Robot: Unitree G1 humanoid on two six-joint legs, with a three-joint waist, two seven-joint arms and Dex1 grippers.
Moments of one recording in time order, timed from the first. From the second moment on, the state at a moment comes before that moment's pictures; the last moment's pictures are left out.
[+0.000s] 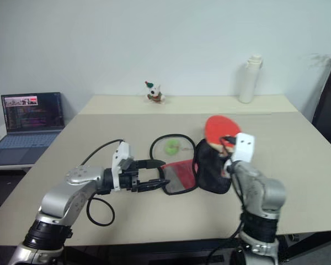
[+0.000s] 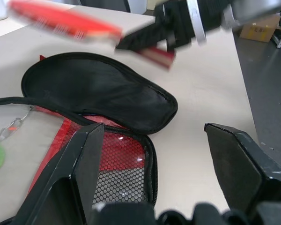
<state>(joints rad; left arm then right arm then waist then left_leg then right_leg) -0.47 0.62 -0.05 -0.13 -0.47 0.49 -1.07 -0.63 0.07 -0.28 -0.34 0.31 1.28 -0.19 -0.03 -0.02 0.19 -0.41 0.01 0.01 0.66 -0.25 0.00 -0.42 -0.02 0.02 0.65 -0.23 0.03</state>
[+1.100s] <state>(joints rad) -0.44 0.63 -0.05 -0.15 -0.47 0.49 -1.06 -0.53 0.08 -0.19 -0.16 0.21 1.09 -0.18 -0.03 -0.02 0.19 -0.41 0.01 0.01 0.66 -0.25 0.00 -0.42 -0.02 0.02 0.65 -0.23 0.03</state>
